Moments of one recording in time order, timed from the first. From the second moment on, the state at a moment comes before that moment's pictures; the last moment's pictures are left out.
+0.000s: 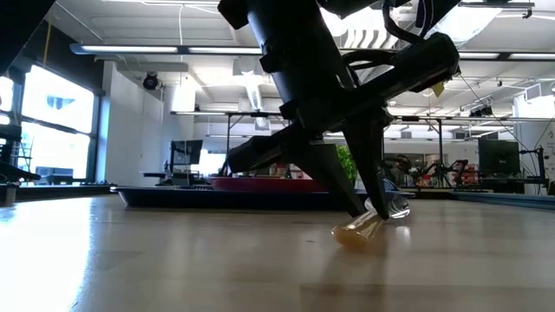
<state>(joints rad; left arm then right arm) -0.30 2.31 1.78 -0.60 -0.08 -1.30 0.00 1.27 1.62 -1.56 0.46 0.71</state>
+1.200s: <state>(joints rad) -0.27 2.23 1.78 -0.77 -0.11 -1.23 0.00 1.27 1.62 -1.56 0.44 0.74</state>
